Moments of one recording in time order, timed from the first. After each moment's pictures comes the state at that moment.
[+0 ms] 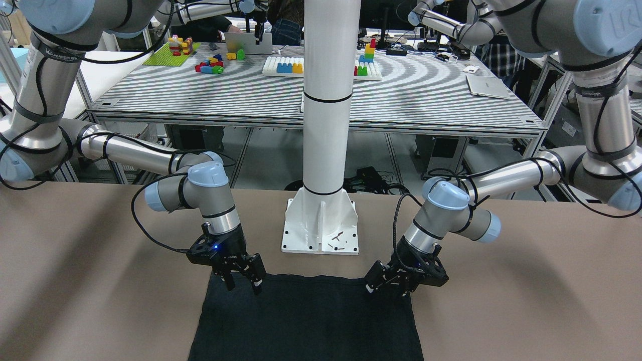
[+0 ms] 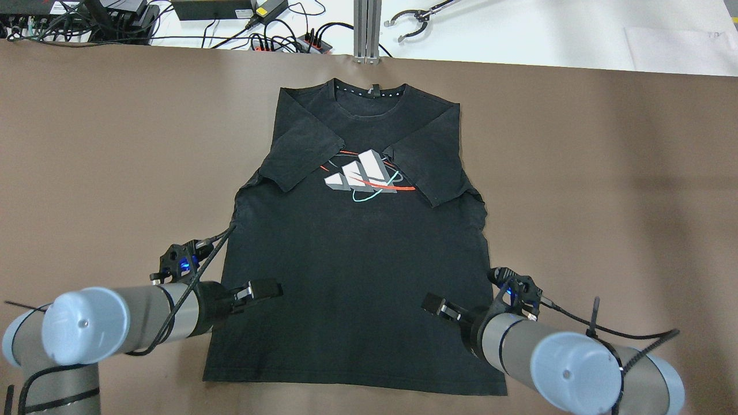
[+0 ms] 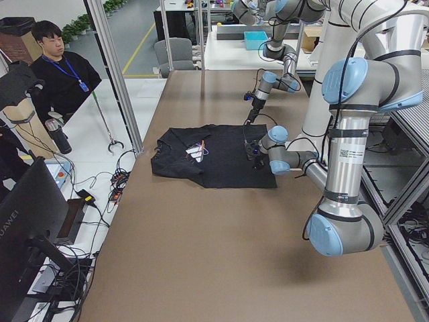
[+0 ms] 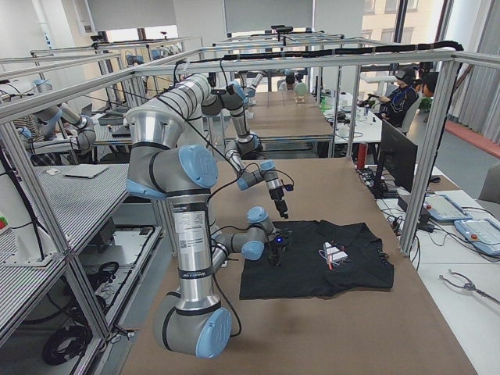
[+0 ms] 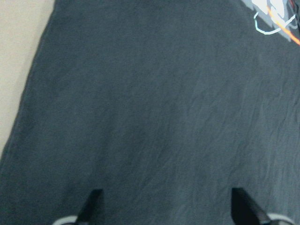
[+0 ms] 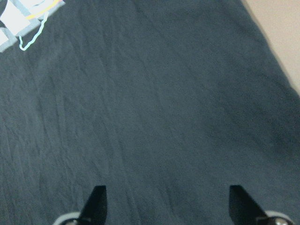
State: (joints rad) left arm -0.37 -1.77 -1.98 -2.21 -1.57 -1.73; right arm 0.30 -1.42 2.08 -1.13 1.45 1.84
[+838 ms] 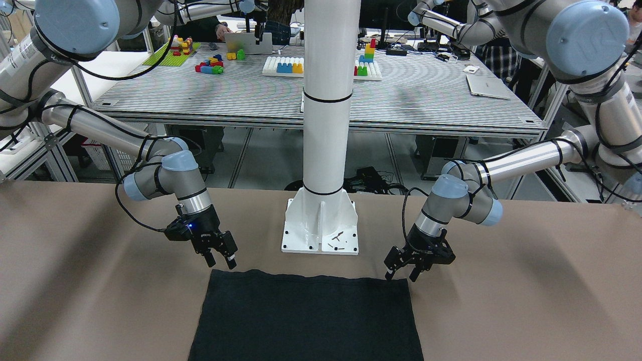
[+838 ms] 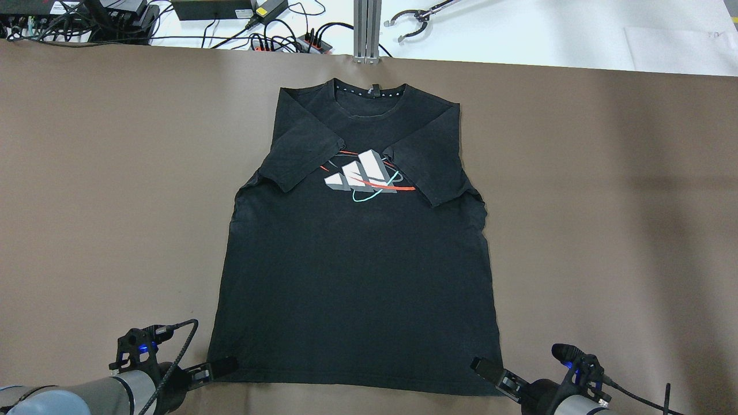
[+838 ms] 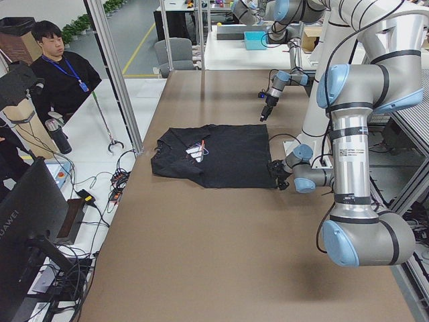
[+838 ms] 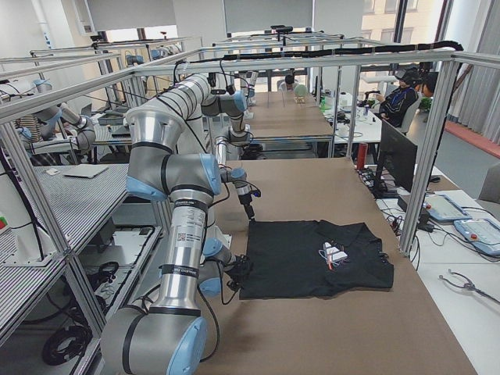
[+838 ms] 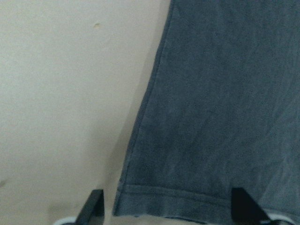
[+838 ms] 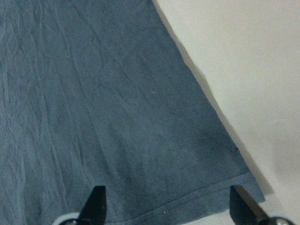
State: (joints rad) left arm -0.12 -1.54 -2.01 -2.28 -1.37 -1.81; right arm 0.07 -1.74 2.10 -0.77 1.22 1.98
